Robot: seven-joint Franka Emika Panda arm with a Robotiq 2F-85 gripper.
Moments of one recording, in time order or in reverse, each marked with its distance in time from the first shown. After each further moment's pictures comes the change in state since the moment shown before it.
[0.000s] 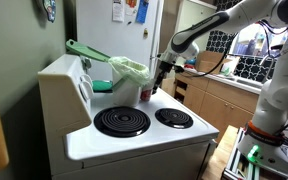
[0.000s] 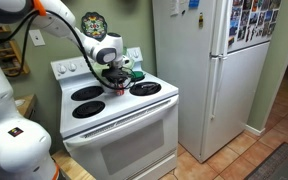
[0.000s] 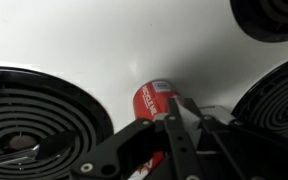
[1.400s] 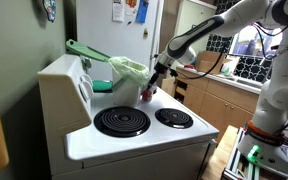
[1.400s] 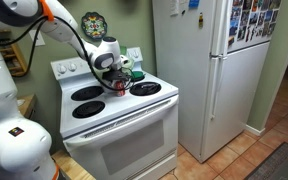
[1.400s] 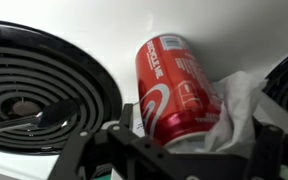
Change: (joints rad) arm 0.010 0.066 0.052 -0.002 0.045 0.247 -0.003
